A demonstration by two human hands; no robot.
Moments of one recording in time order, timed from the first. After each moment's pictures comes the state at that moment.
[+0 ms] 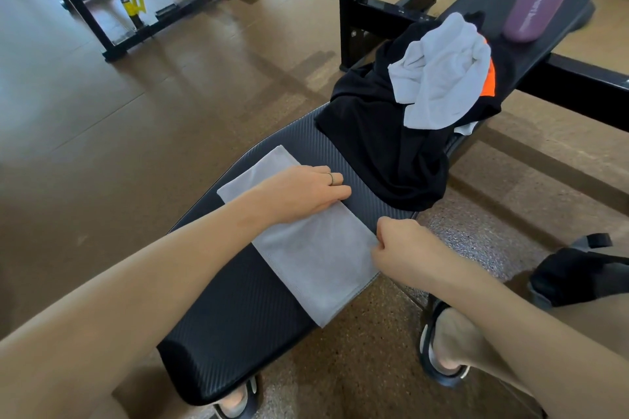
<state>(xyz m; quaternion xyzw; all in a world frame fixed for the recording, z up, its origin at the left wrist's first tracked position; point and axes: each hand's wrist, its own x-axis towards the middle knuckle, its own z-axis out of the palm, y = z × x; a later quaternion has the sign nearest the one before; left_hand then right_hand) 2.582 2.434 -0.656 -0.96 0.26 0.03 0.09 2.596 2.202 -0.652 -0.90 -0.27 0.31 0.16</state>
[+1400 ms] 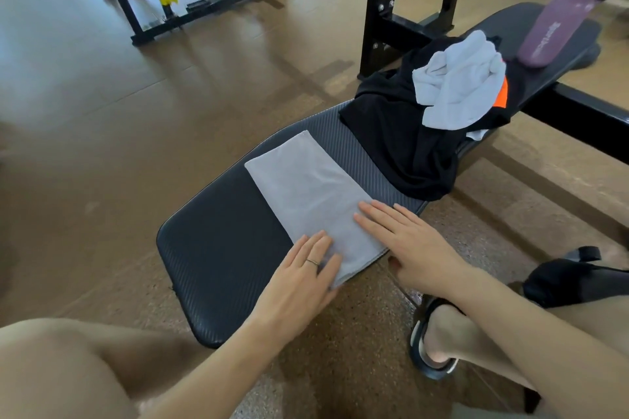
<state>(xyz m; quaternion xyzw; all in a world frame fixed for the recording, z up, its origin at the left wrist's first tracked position) 2.394 2.346 -0.713 -1.00 0.00 -0.06 0.06 2.586 2.172 -0.709 -0.81 -0.58 0.09 0.04</state>
